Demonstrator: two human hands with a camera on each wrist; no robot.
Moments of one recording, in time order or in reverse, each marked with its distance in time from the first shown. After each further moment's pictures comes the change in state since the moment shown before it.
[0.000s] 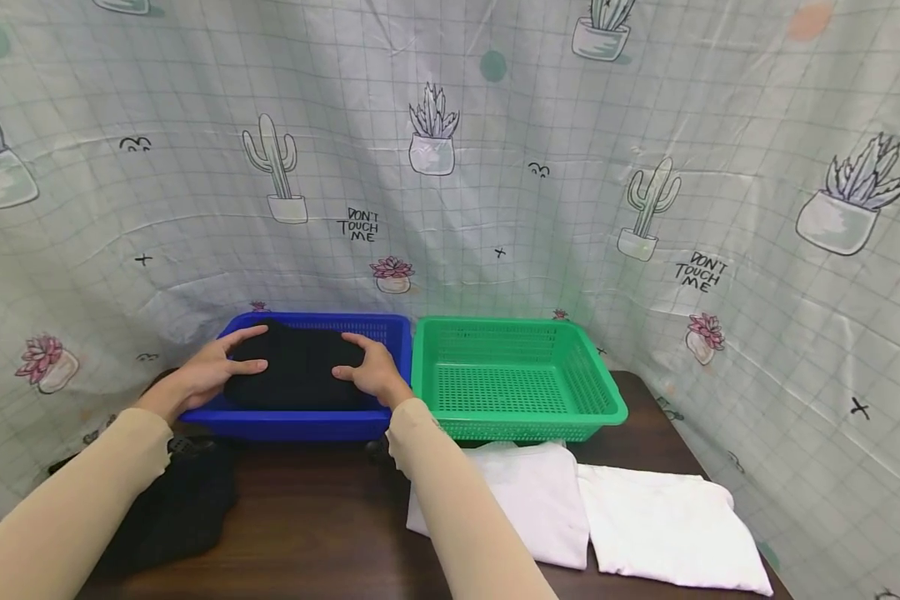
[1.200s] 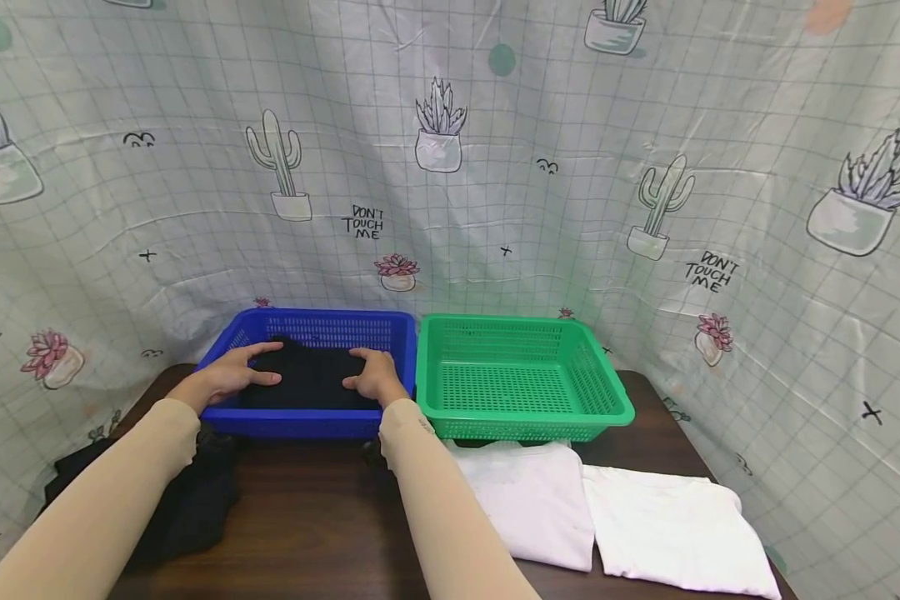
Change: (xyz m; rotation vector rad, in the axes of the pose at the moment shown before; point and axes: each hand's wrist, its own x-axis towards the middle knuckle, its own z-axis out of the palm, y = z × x) left_hand 0.020 -0.015 0.005 0.260 -0.069 -0.100; right_hand 0.011 0.005 0.017 -0.267 0.048 0.171
